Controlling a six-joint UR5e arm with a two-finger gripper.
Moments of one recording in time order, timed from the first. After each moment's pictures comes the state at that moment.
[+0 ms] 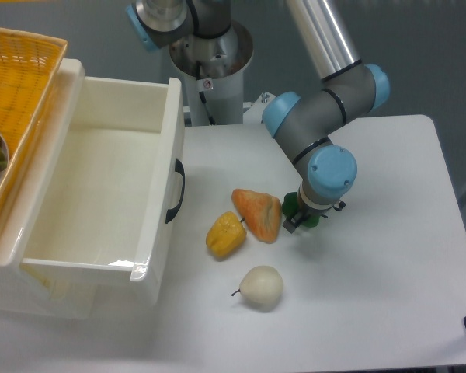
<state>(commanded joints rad) 2.61 -2.05 -1.69 -1.18 1.70 -0.23</state>
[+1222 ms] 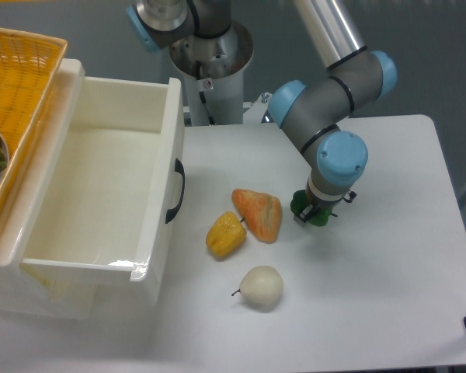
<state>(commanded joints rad) 2.63 -1.96 -1.64 -1.19 1.70 -0.09</state>
